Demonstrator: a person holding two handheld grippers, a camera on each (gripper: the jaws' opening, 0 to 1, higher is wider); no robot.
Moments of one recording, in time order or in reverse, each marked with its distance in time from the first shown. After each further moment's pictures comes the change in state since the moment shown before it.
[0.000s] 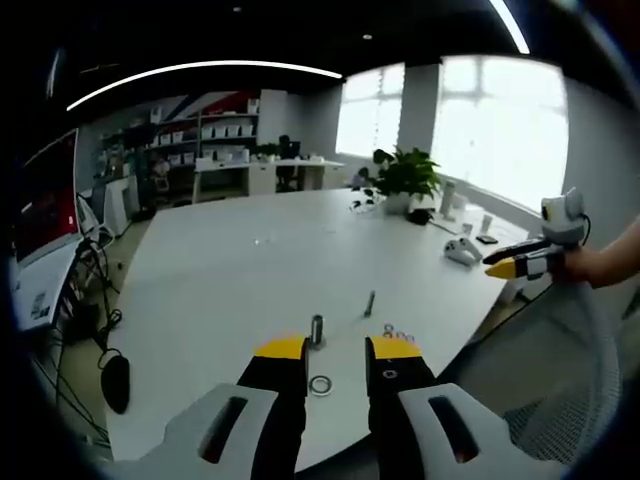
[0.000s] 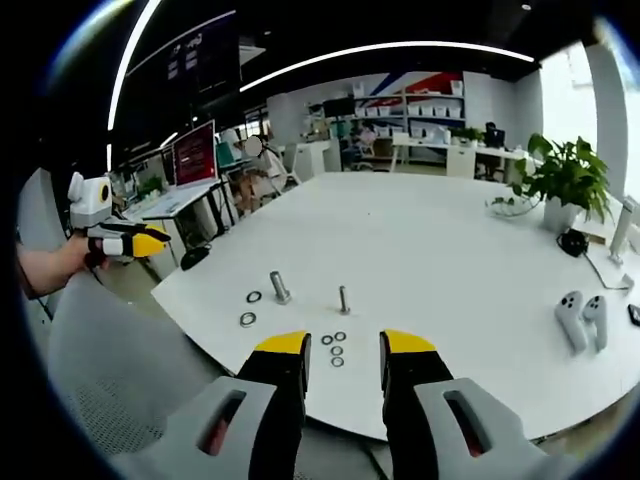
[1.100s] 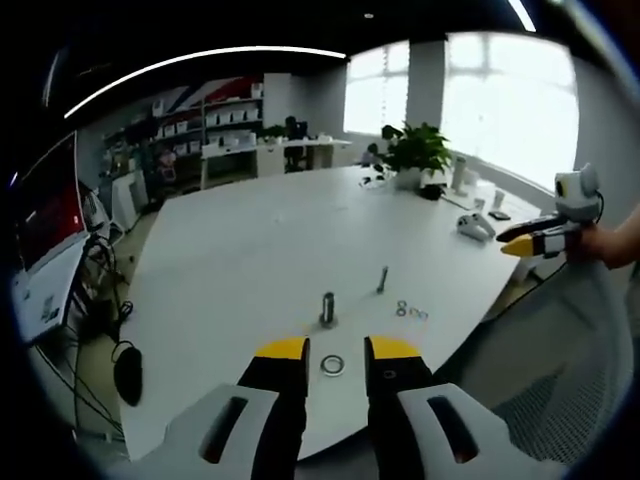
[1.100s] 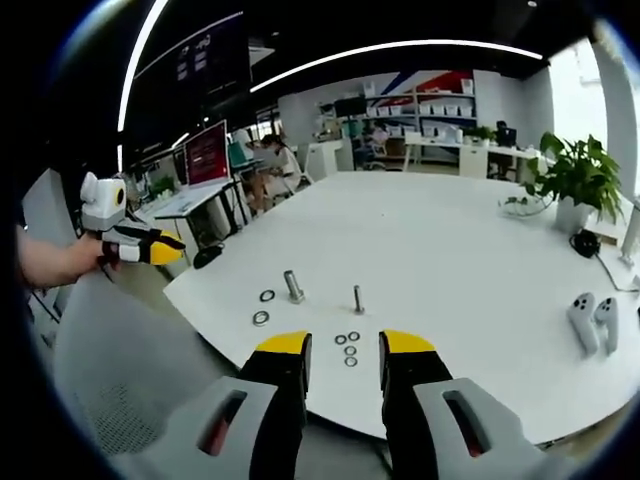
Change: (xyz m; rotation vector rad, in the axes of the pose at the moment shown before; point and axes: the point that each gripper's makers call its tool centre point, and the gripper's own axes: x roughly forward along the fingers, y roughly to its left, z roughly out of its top) left arm 0.008 0.000 -0.023 0.055 0.139 0.043; right arm 0.003 0.013 0.000 -0.006 -0.004 0.076
